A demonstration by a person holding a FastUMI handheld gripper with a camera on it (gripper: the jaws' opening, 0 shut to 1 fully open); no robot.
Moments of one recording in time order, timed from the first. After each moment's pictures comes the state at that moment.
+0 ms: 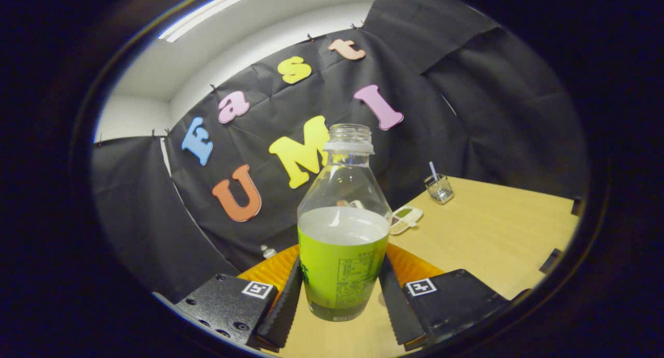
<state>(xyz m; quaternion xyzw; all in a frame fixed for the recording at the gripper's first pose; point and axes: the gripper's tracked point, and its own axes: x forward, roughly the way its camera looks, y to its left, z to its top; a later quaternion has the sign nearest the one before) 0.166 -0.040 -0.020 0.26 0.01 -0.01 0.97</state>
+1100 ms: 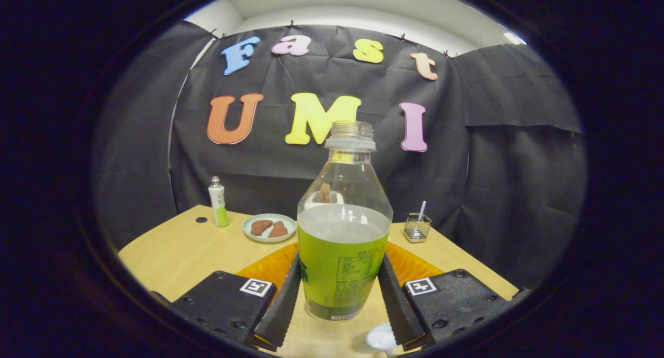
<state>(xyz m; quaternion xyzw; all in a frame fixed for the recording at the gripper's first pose) 0.237 -0.028 -0.078 0.00 0.06 -0.09 0.99</state>
